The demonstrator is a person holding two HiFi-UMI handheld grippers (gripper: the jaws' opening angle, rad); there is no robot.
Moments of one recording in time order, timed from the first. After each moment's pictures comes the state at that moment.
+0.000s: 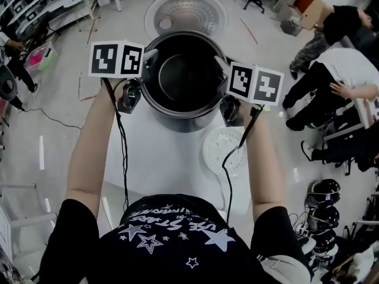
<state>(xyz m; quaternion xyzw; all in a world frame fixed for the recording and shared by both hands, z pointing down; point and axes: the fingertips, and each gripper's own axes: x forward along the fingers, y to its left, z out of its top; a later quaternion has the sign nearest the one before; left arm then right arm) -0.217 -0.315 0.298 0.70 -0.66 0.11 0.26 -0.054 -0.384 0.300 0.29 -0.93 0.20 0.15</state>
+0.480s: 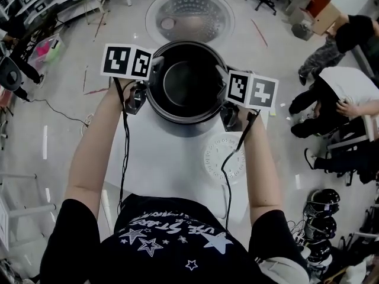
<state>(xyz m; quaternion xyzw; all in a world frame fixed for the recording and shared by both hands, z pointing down) -0.234 -0.338 0.346 0.67 -0.66 0.14 0.30 -0.072 -0.408 0.347 0.27 -0.92 0.22 0.19</state>
